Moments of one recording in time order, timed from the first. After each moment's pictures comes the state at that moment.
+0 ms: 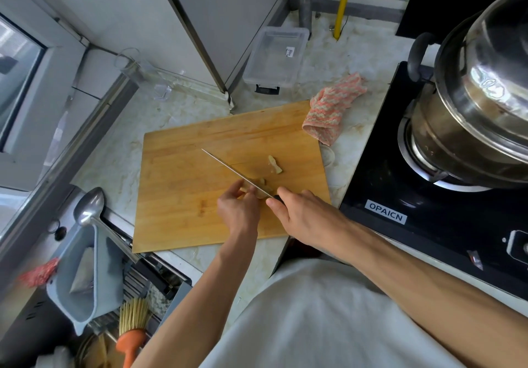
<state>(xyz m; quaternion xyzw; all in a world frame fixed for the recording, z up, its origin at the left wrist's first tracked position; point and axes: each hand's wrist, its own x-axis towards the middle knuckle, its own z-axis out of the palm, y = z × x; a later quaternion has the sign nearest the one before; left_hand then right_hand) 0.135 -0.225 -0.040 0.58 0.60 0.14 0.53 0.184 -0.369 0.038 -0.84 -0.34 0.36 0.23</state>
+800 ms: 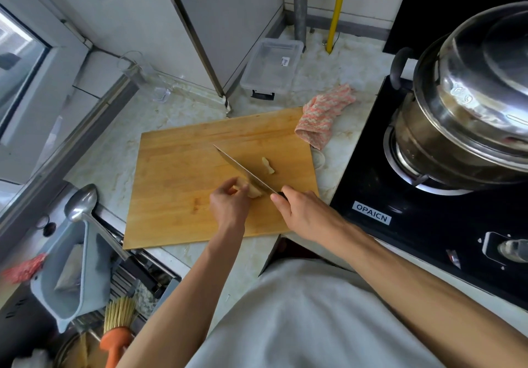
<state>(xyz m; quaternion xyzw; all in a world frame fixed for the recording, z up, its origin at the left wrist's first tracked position) 0.129 -0.221 -0.039 0.59 0.56 0.13 0.57 0.185 -0.383 0.016 -0.85 -0.31 0.32 0.27</state>
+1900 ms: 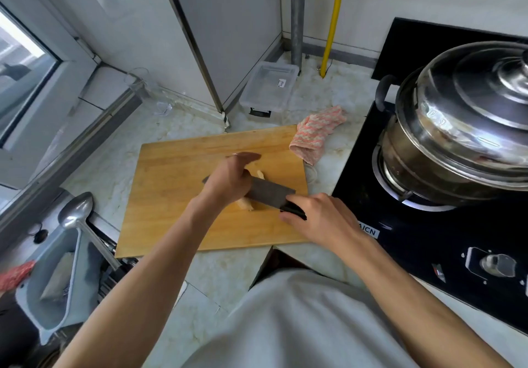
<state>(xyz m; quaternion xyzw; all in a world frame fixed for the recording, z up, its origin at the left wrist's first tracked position) 0.172 -0.198 0.043 0.95 0.15 -0.02 0.27 0.204 -0.418 0.017 -0.89 -0.38 0.15 0.19</state>
